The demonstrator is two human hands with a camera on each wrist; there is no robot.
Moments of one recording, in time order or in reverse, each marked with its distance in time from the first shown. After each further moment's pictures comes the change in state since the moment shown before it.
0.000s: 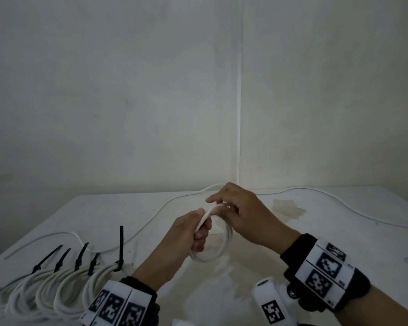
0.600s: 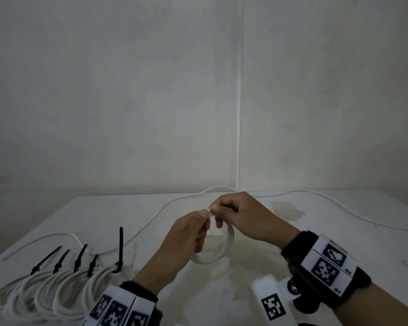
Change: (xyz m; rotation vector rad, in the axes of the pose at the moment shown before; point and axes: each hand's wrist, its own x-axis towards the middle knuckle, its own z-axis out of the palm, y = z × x) left_hand -0.006 0.004 0.003 0.076 0.062 0.062; right_hand 0.002 -0.014 -0.008 0.206 -0.172 0.242
